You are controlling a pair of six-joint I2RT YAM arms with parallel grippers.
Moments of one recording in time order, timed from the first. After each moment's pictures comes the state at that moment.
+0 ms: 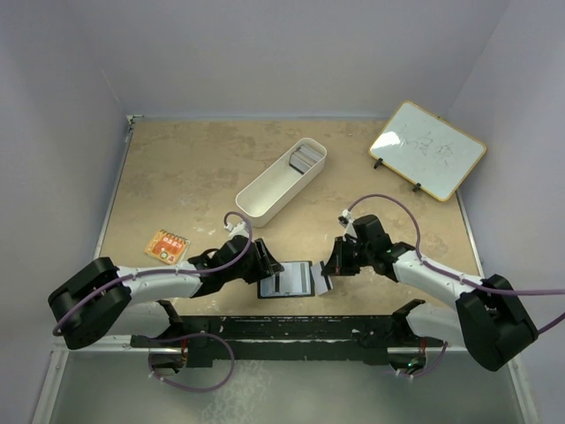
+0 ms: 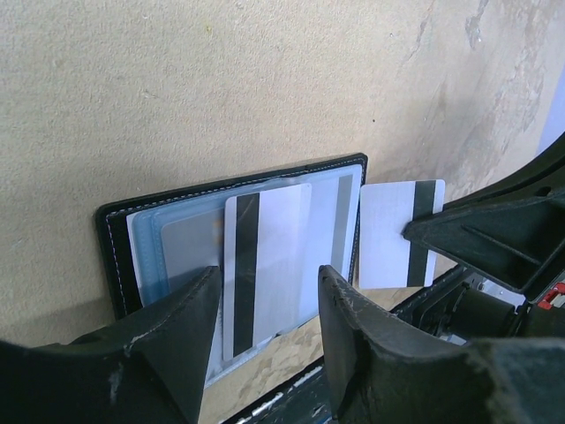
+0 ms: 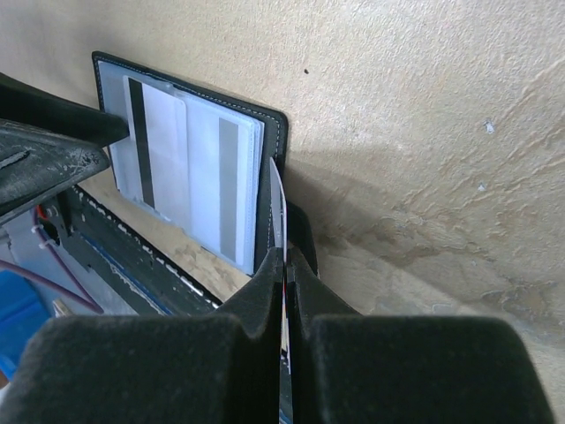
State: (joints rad) left arm -0.91 1.26 0.39 0.17 -0.05 -1.17; right arm 0.51 1.16 0.42 -0.18 -0.41 0.61
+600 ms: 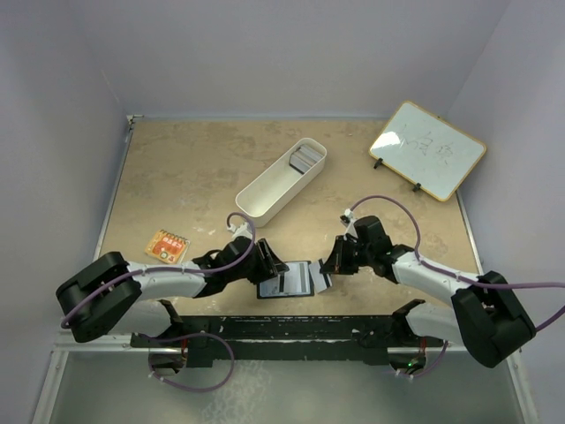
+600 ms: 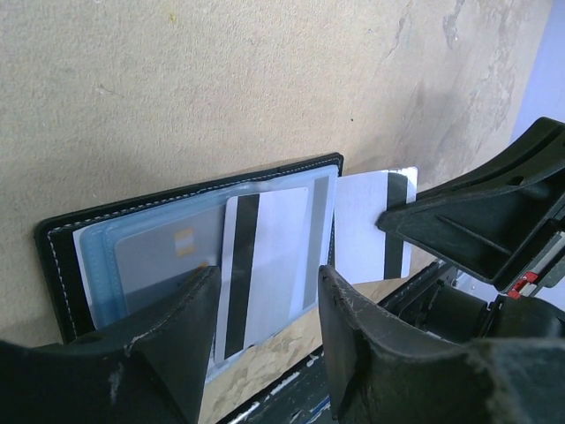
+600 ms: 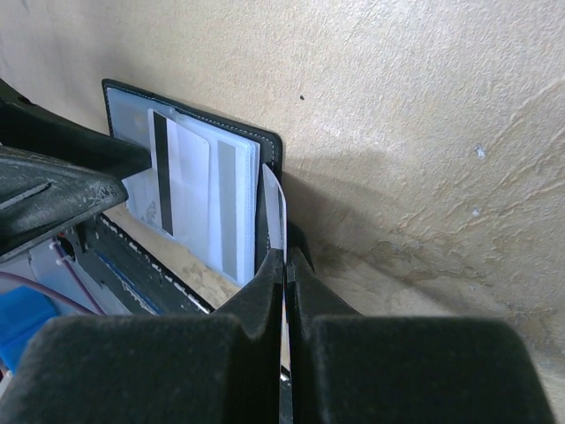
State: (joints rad) left arm -0.93 1.32 0.38 0.28 -0.02 -1.23; right arm 0.51 1.19 0.39 -0.08 -0.41 0.65
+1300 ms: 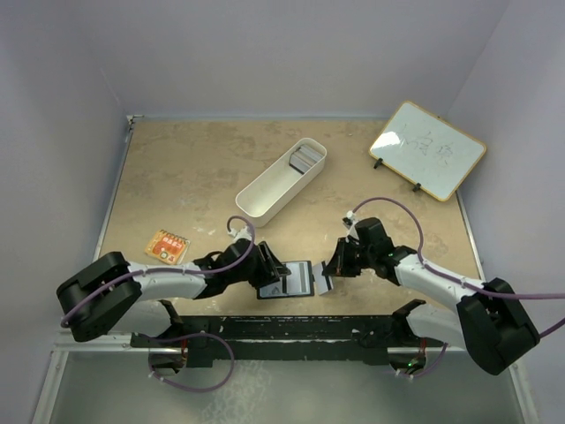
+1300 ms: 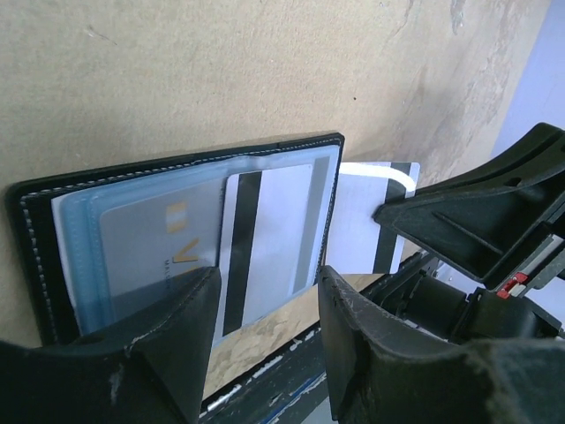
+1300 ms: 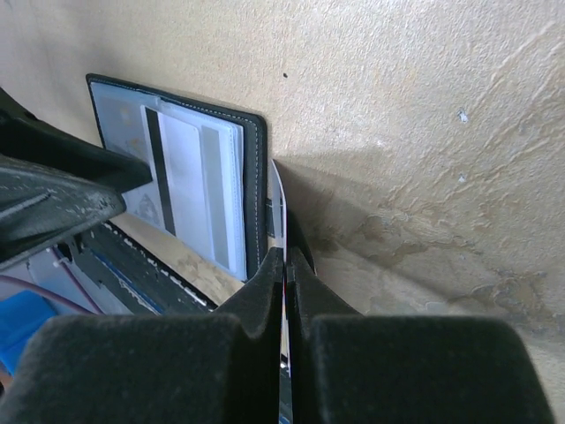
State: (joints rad) left arm -0.95 1.32 0.37 0.26 0.00 -1.32; right arm 0.51 1.14 0.38 -0.15 -0.39 0.66
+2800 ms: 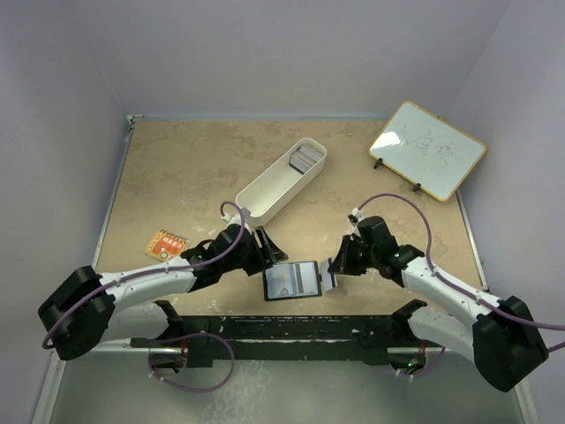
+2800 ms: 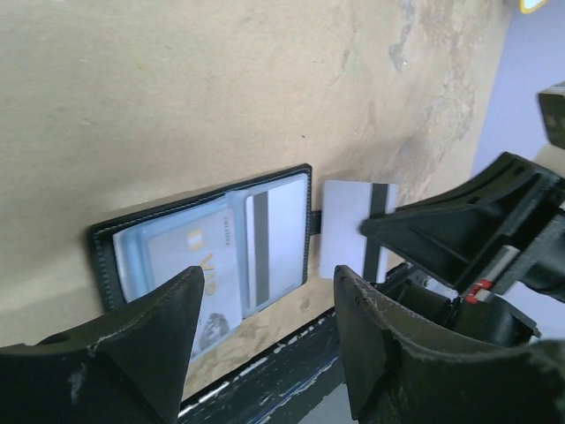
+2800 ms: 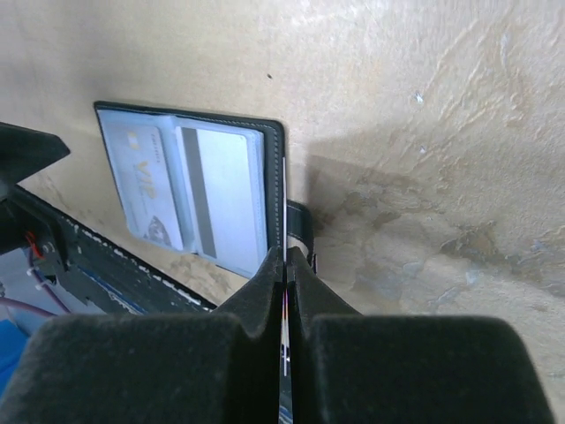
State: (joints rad) left arm -0.88 1.20 0.47 0.10 0.01 -1.20; right arm 0.53 1.03 0.42 -0.30 -0.28 0.67
